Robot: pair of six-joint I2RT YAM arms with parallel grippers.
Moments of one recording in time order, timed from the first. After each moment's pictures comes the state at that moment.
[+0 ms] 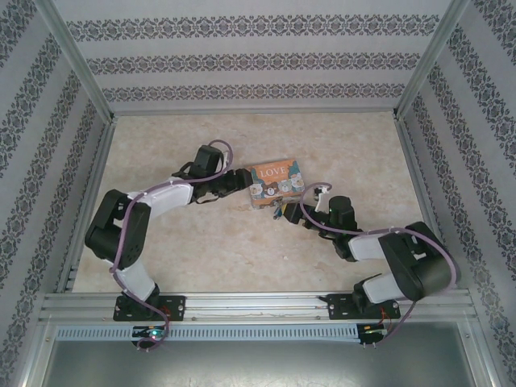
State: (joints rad) left arm -0.40 1.73 1.04 -0.08 0.46 -0.73; right arm 0.35 1.45 0.23 0.79 -0.49 0.76
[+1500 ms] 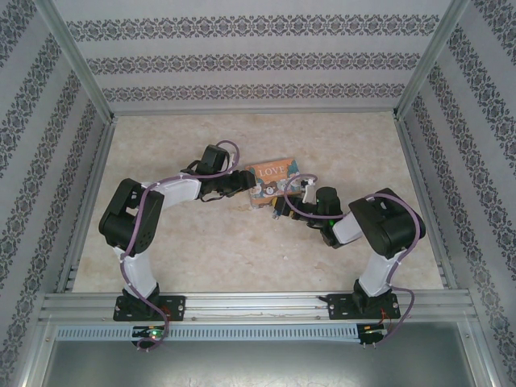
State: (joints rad) left arm -0.40 1.86 1.09 -0.06 0.50 -0.72; right arm 0.38 1.79 0.40 1.00 -0.55 0.76
